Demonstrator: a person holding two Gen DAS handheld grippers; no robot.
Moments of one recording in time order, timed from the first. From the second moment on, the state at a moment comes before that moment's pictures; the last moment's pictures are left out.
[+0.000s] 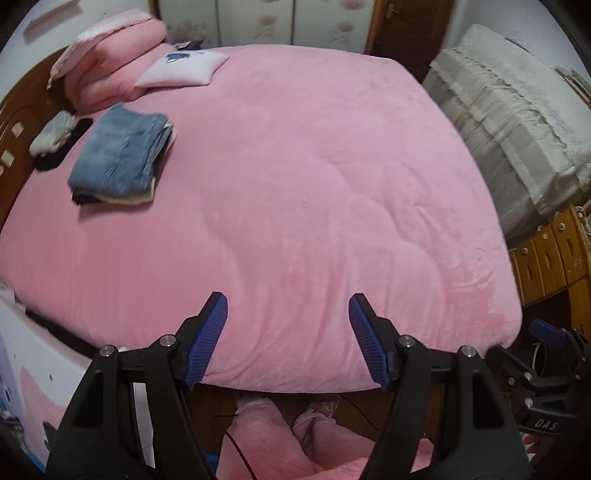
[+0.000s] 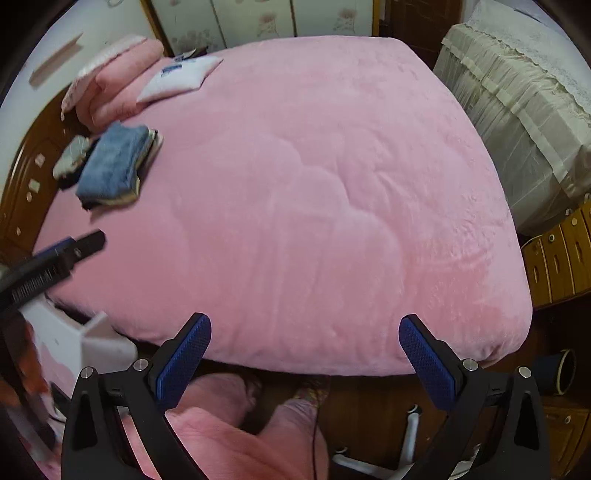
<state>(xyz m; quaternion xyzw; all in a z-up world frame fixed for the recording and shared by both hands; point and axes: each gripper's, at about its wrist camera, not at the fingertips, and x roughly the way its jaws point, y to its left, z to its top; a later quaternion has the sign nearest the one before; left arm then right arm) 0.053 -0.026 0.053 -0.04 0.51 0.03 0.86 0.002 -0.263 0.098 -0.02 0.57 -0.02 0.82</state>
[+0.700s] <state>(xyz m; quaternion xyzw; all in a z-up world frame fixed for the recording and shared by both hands) -0.001 -0.021 0.058 -0.04 0.48 0.07 0.87 -0.014 -0.210 0.102 -0.03 0.53 -0.05 0.85</state>
